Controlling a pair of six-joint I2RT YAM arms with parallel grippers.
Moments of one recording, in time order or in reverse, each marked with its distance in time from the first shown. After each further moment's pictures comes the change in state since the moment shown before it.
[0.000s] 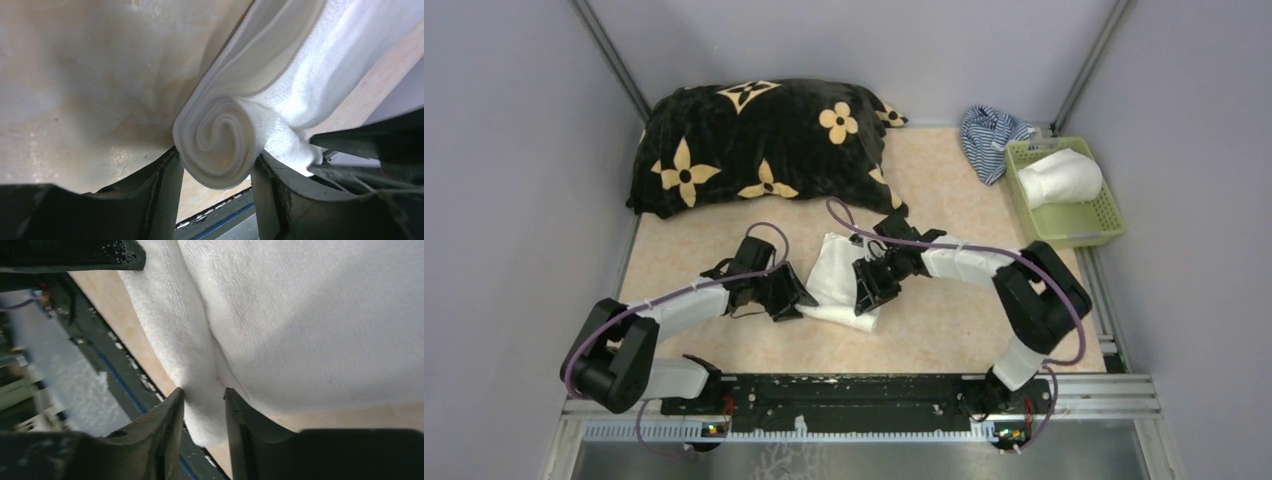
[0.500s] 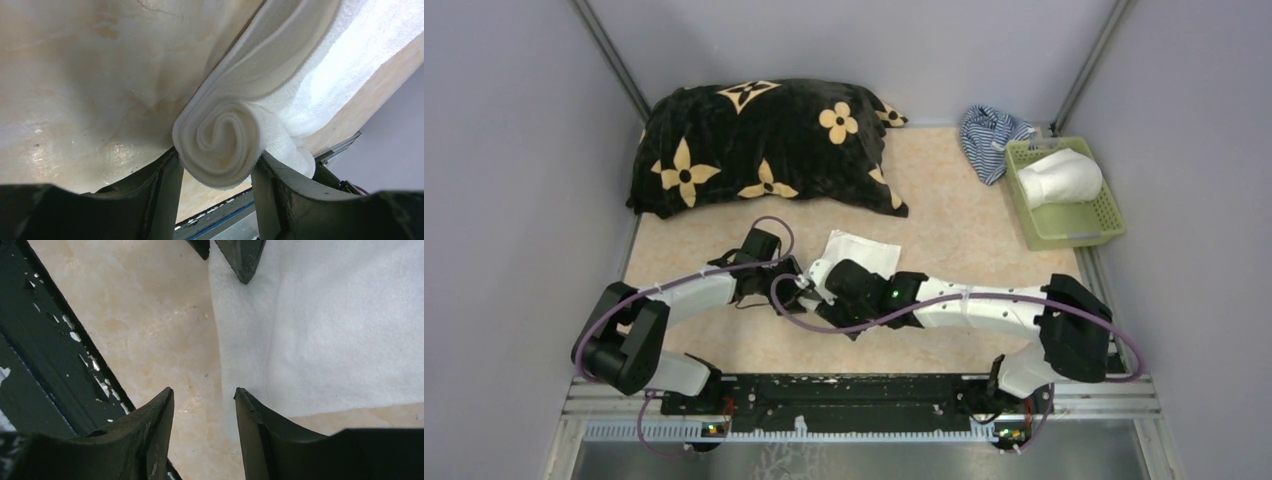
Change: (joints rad) left arm 0.000 0.110 0.093 -0.023 0.006 -0.001; right arm 0.478 -0.257 0.046 -0.073 0.725 -0.232
